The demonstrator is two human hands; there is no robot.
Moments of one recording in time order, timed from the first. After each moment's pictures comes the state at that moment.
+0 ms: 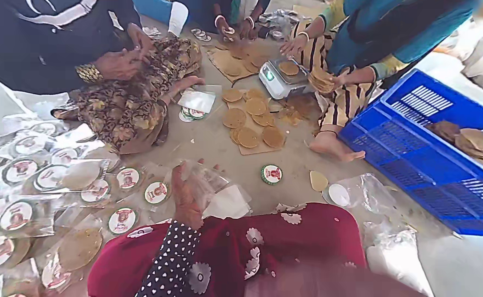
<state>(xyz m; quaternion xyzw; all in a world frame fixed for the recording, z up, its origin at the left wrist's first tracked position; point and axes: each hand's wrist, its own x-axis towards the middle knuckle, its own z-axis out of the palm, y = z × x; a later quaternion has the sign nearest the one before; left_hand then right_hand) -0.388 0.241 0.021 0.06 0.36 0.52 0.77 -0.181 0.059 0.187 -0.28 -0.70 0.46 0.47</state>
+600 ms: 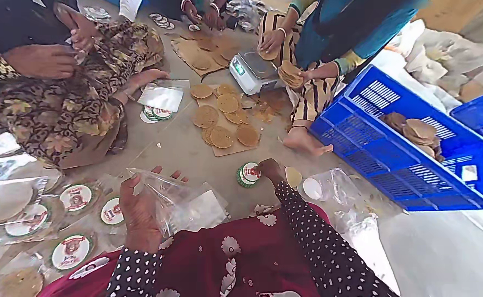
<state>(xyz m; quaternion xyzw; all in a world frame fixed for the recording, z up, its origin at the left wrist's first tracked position) -0.395 0.256 0.011 0.11 0.40 0.52 0.75 -0.001 0.275 -0.104 -0.85 -0.41 0.32 0.07</state>
